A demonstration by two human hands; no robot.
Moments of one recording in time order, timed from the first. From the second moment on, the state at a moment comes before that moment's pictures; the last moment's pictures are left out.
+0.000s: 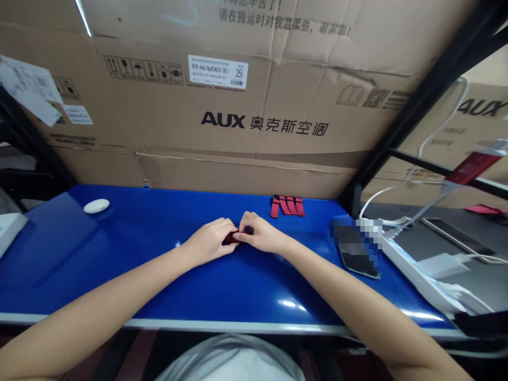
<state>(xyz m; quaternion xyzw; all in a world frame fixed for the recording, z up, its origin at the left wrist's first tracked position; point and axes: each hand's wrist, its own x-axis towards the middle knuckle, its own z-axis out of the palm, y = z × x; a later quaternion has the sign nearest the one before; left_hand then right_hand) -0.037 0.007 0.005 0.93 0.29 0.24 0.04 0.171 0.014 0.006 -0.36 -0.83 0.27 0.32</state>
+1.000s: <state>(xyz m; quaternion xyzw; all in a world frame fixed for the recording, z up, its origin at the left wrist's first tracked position) -0.014 0.016 0.031 0.90 0.33 0.25 0.12 0.187 0.024 0.025 -0.34 -0.78 0.44 0.30</state>
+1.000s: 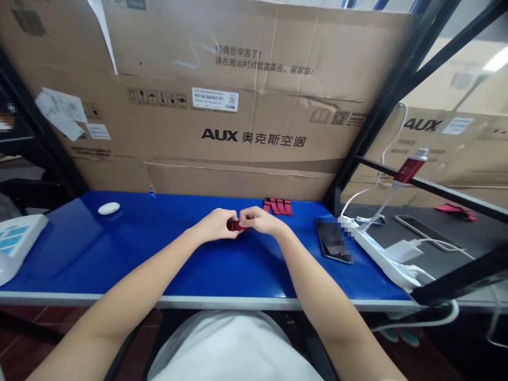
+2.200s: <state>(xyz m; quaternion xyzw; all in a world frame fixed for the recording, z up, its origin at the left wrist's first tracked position) -0.034 0.034 0.017 0.80 0.33 0.12 0.49 0.218 0.024 0.056 -0.26 -0.46 0.48 0.70</state>
